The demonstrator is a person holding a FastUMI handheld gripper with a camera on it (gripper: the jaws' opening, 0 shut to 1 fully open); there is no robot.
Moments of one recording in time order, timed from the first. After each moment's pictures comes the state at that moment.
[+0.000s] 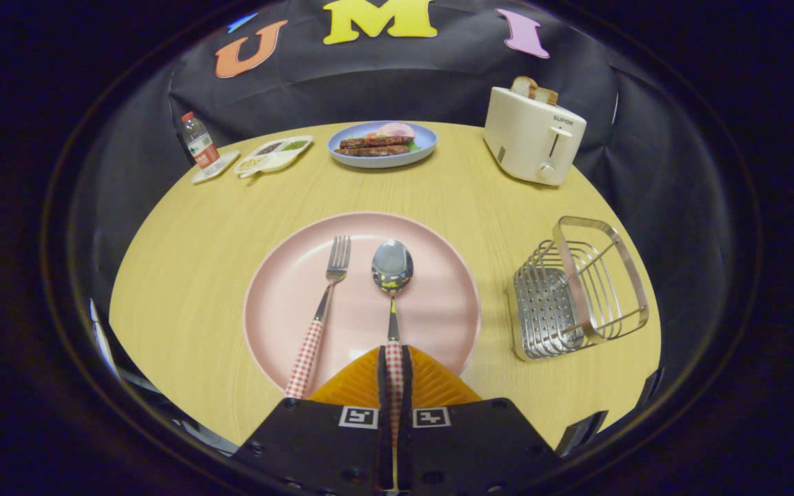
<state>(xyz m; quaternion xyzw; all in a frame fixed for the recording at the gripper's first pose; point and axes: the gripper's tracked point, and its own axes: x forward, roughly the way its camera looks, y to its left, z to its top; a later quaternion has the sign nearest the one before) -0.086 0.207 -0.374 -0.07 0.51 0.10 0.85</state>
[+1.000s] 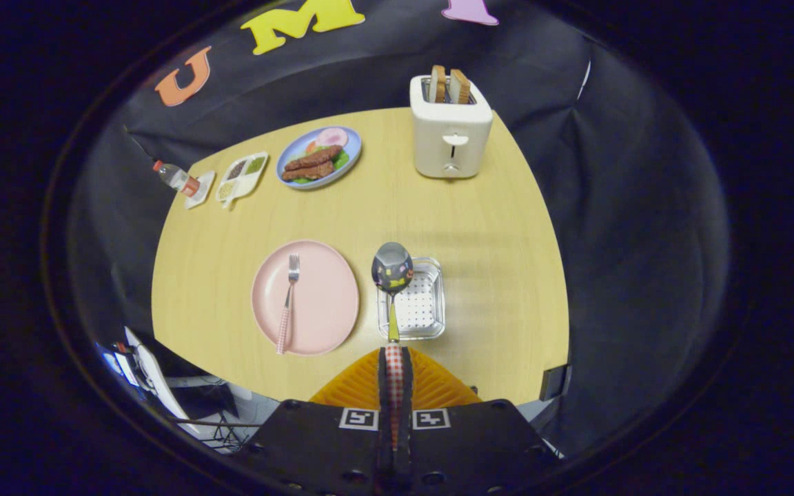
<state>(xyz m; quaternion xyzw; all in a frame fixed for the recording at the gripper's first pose) -0.067 0.082 -0.225 -0.04 0.66 0.06 0.75</state>
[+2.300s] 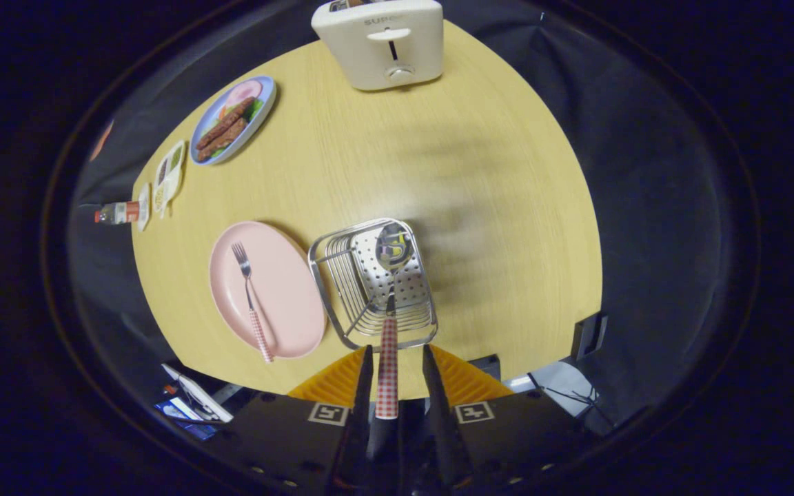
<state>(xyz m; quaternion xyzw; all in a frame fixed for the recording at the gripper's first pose) -0.052 0.070 -0.284 0.04 0.77 -0.03 0.64</state>
